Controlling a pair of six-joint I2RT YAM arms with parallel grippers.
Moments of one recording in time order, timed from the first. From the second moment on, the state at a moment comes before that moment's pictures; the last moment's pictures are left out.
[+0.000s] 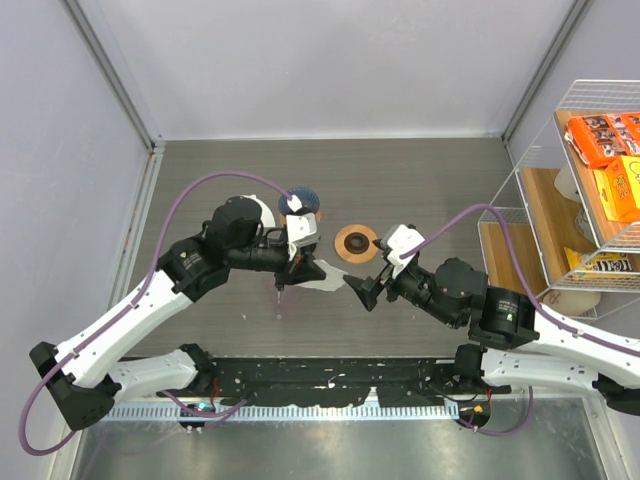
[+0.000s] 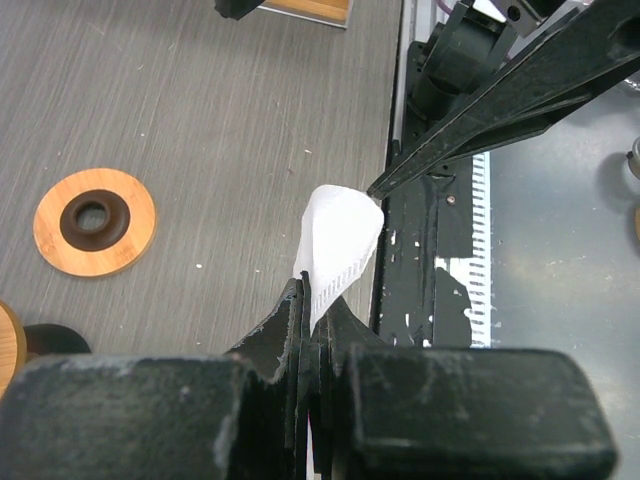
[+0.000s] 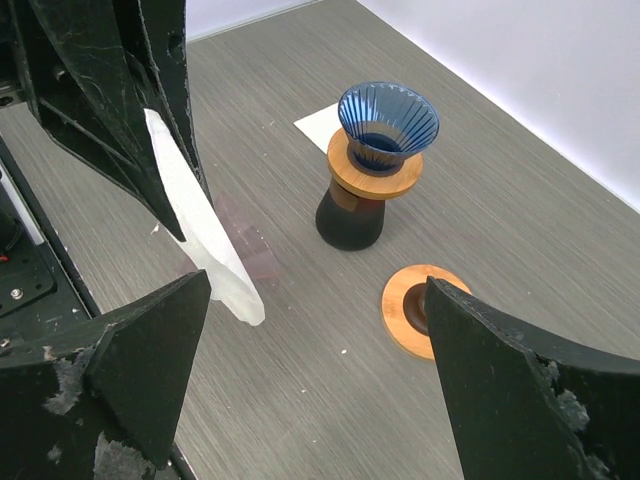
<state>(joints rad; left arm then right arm) -0.81 1.06 1.15 -0.55 0.63 0.16 1.24 0.74 0.89 -0.29 0.38 -0.06</state>
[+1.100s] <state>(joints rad) -0.81 1.03 1.15 -0.55 0.74 0.22 1.24 0.78 0.89 -0.27 0.43 -0.08</state>
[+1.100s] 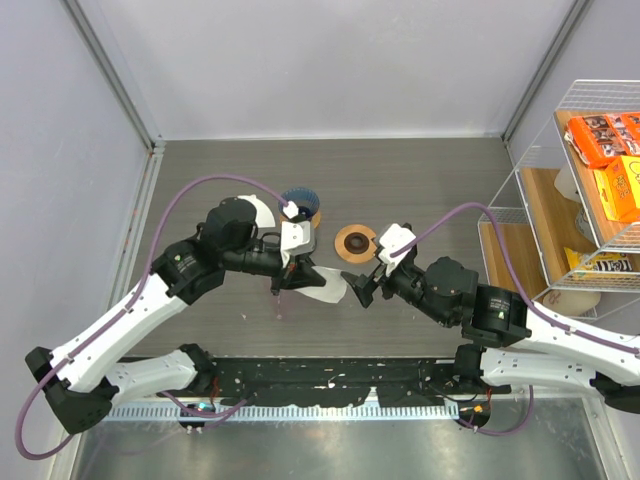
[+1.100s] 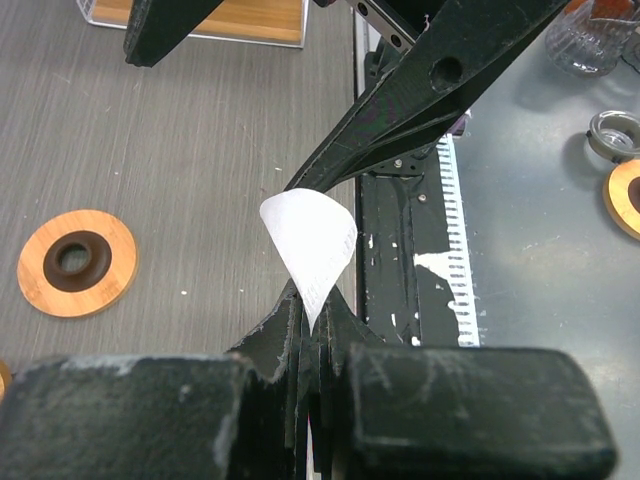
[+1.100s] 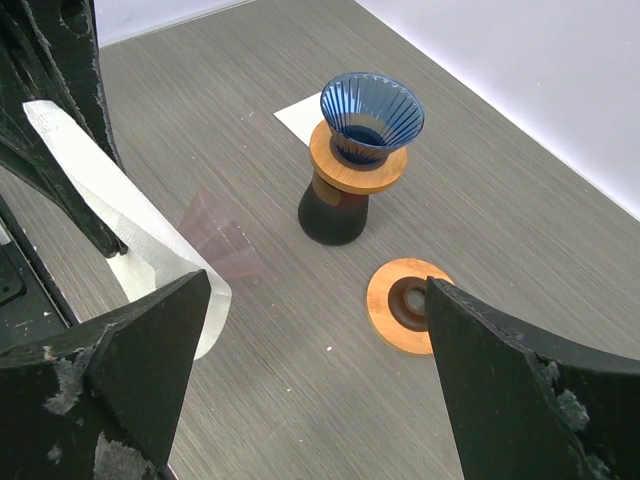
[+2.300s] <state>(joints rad) -0.81 1.08 1.16 -0.67 0.85 0.42 1.24 0.79 0.92 -0.33 0.16 -0.12</state>
